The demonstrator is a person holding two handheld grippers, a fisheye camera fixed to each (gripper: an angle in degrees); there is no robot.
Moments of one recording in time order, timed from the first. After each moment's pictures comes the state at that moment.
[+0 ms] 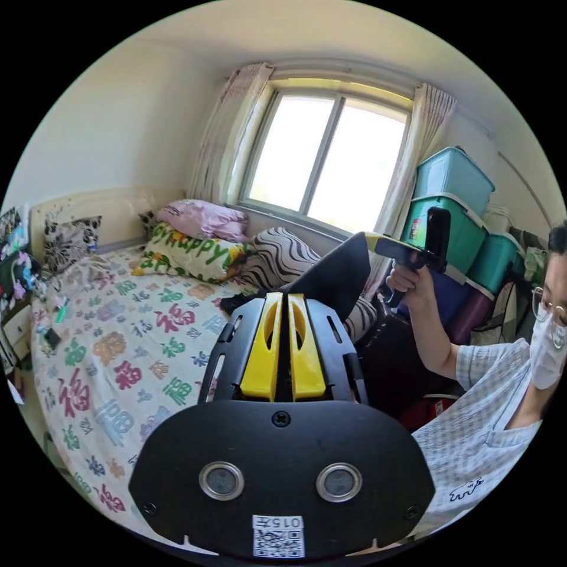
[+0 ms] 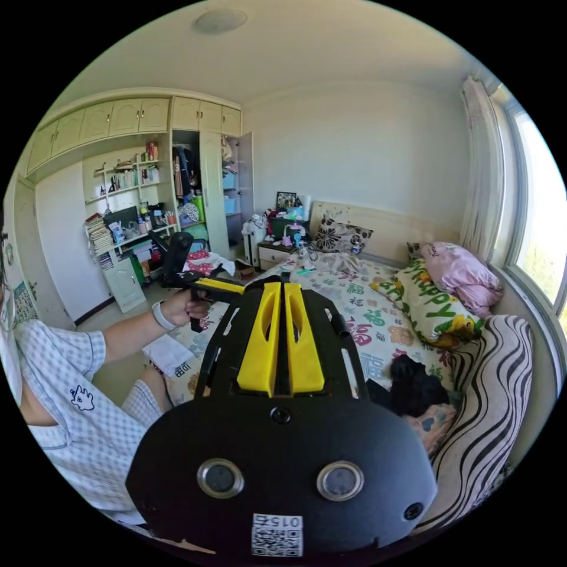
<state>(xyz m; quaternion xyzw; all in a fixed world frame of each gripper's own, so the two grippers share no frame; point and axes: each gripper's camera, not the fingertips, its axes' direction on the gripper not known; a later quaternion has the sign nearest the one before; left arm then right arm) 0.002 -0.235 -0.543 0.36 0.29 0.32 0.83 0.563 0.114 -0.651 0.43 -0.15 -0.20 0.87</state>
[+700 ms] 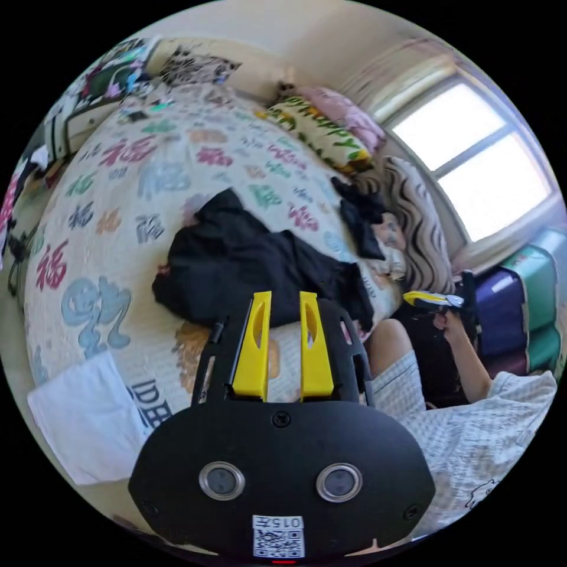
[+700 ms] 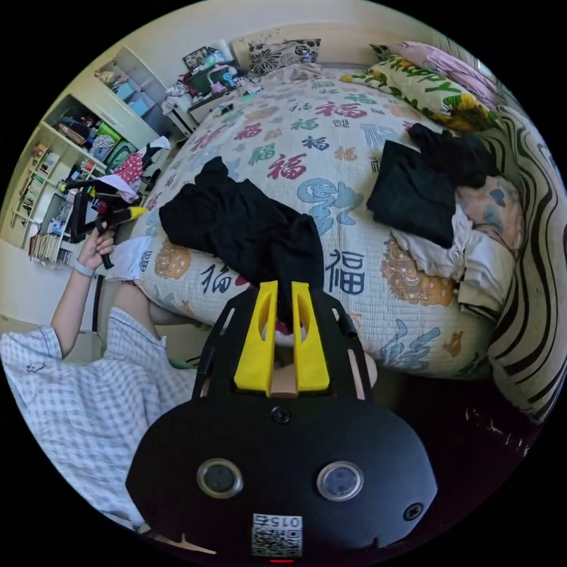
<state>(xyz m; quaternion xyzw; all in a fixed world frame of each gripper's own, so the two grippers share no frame) -0.267 -0.112 -0.253 0.10 0.21 0.05 0.97 0.525 -0.004 -0.270 0.05 -0.15 -0.04 0.99</state>
